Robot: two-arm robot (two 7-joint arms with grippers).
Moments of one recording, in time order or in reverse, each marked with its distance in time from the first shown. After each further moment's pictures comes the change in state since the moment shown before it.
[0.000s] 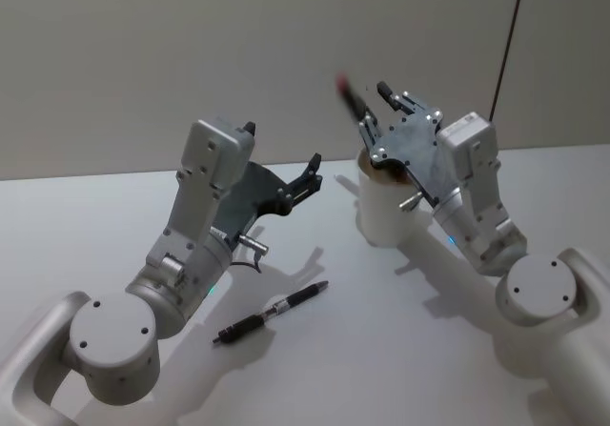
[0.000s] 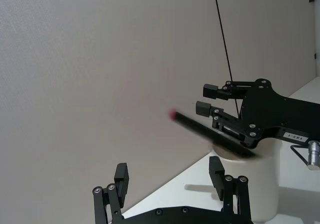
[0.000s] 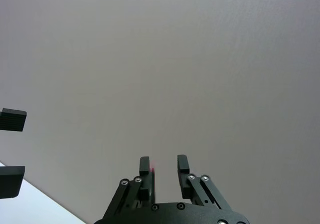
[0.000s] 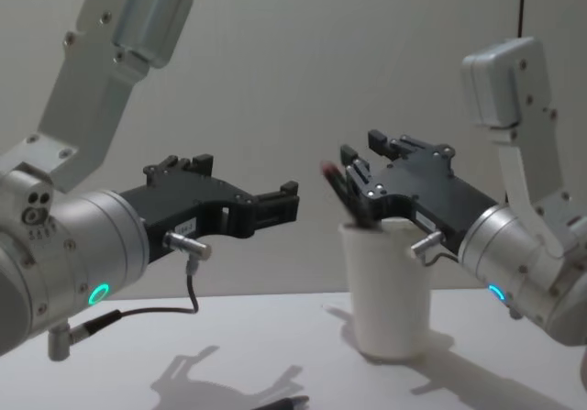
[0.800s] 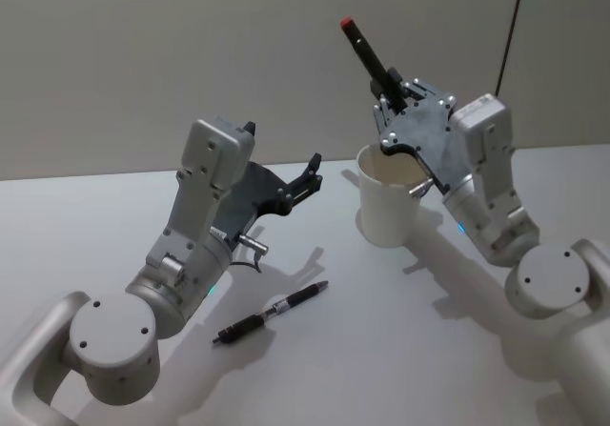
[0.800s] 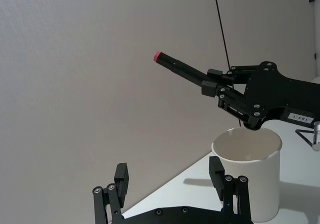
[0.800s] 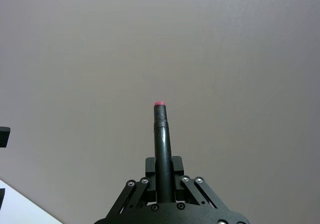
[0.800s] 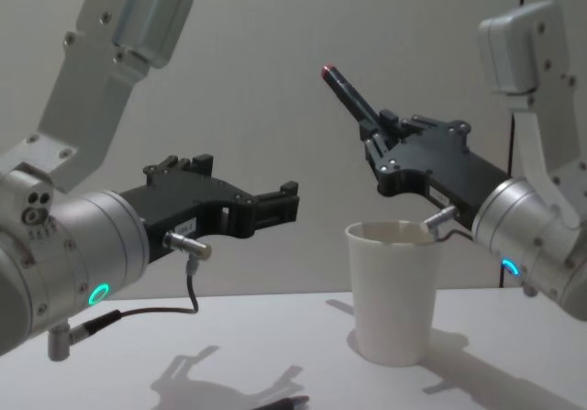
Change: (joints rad) left arm 0.000 0.000 0.000 0.000 0.000 0.000 0.000; right arm -0.028 0.015 0.013 -0.101 0.005 0.067 -0.005
